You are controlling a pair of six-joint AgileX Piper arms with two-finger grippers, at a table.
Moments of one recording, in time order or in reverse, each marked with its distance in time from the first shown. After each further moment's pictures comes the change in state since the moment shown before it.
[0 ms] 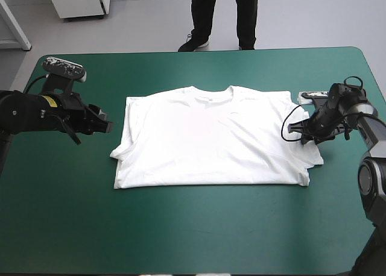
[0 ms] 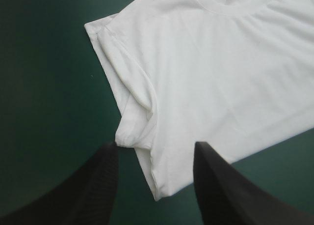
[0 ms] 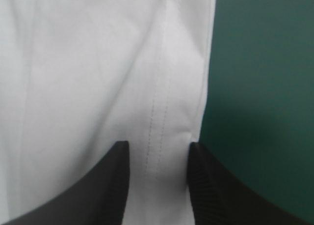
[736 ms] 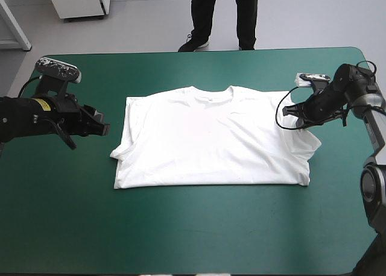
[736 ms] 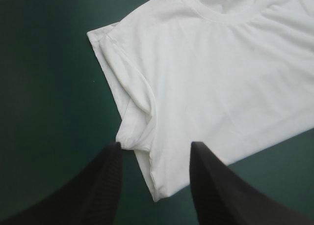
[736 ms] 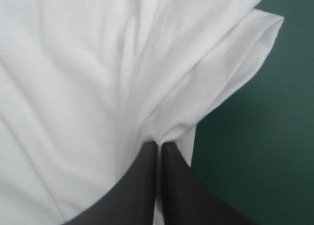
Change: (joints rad) left arm 0.000 -0.044 -0.001 -0.004 0.000 0.000; right arm 0.007 -0.051 -0.158 0.159 0.175 -0.041
